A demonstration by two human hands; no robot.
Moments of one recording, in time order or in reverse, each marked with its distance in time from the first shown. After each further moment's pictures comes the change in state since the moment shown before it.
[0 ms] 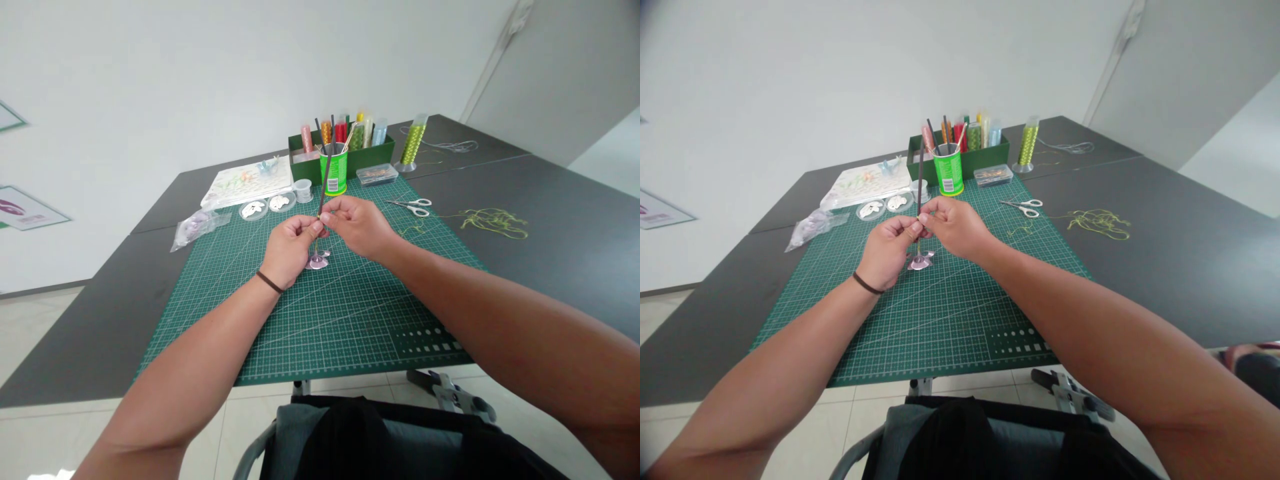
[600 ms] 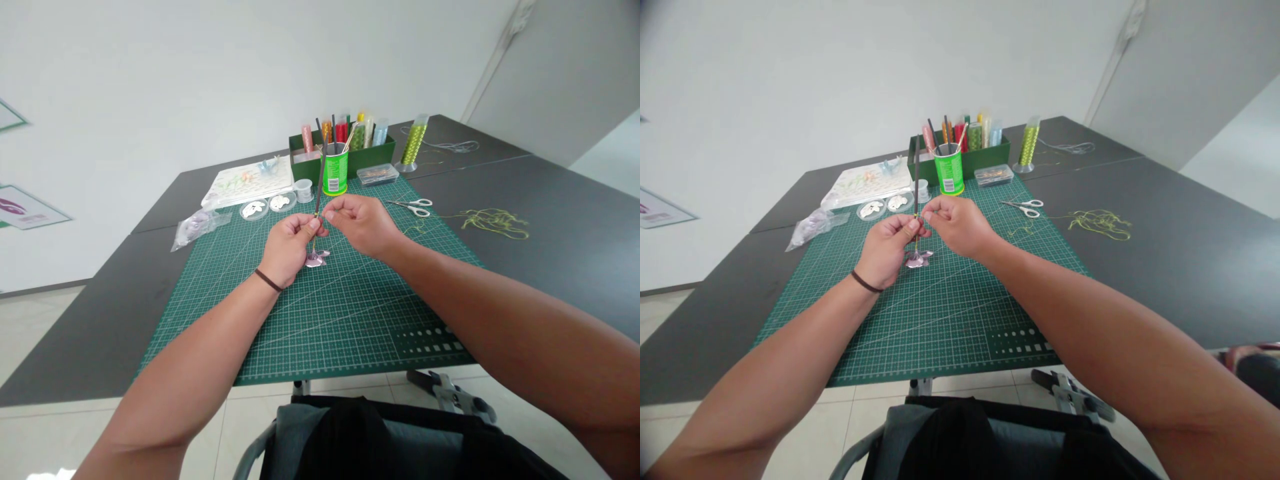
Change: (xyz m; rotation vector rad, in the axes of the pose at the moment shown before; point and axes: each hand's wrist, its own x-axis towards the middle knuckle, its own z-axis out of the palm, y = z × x) left_hand 0.002 -0.001 -0.002 -0.067 -0.030 0.011; right_hand -0.001 -0.003 -0.005 -0.099 0.014 -0.023
